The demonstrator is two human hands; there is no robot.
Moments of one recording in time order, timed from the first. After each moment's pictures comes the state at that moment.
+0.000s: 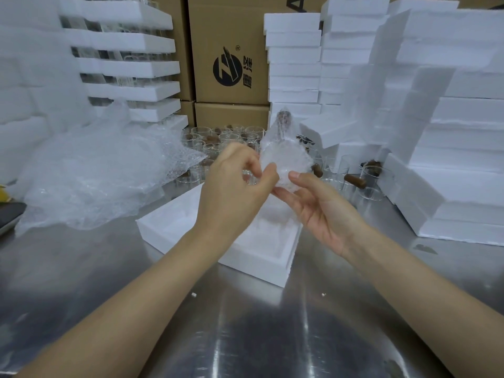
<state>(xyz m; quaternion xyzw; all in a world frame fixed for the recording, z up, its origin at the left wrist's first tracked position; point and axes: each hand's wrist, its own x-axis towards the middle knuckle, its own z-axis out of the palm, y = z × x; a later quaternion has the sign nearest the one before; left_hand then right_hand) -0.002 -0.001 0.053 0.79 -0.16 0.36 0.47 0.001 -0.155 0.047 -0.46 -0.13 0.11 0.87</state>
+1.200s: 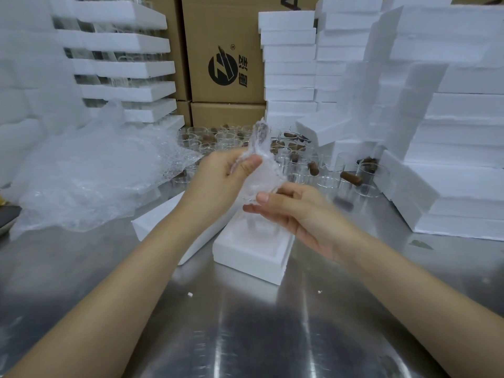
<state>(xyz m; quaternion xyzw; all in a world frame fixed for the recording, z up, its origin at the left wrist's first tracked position) 0.005 0.019 0.069 0.82 -0.23 0.20 0.48 -0.010 -0.148 0.044 -0.60 -0.15 0.13 0.78</state>
